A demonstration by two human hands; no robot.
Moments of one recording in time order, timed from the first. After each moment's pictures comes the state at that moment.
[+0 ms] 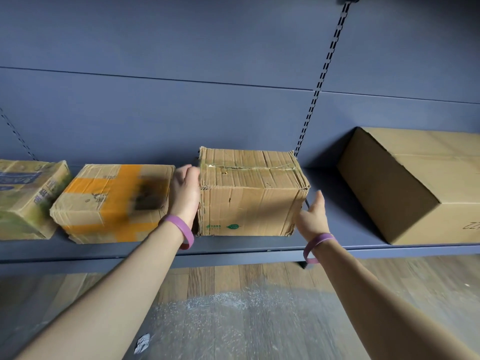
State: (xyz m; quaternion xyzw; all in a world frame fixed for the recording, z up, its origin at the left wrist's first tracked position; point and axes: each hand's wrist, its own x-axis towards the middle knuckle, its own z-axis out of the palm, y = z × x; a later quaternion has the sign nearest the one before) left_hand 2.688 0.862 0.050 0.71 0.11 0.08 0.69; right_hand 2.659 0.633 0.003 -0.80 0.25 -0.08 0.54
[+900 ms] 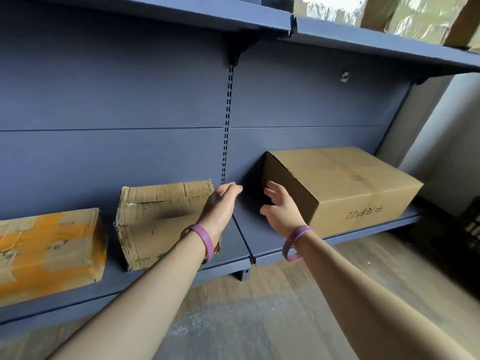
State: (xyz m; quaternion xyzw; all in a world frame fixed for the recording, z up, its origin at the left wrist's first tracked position) left_hand 2.602 0.684 0.139 0.75 -0.11 -0.10 0.65; right_hand 2.574 0.540 0.113 -0.81 0.16 -0.14 0.55
